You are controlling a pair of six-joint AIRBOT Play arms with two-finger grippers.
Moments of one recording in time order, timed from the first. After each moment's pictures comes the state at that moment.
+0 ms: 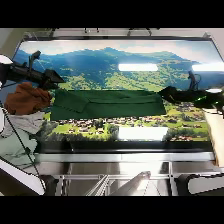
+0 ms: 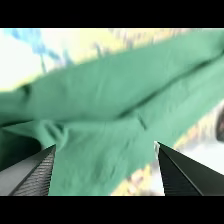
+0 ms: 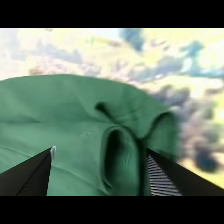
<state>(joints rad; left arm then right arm) 0.27 -1.94 1.84 0.79 -1.54 -1.18 -0.31 -1.67 1.07 -0.43 1.01 0.77</state>
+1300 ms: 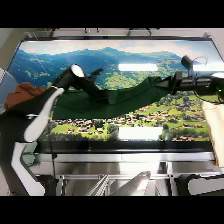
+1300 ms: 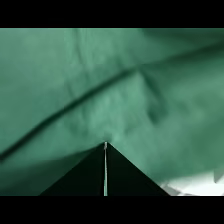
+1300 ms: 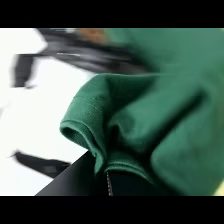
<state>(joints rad) -0.38 -2.00 1.70 0.95 -1.25 -1.41 -0.23 -1.63 1.26 -0.19 1.58 0.96</state>
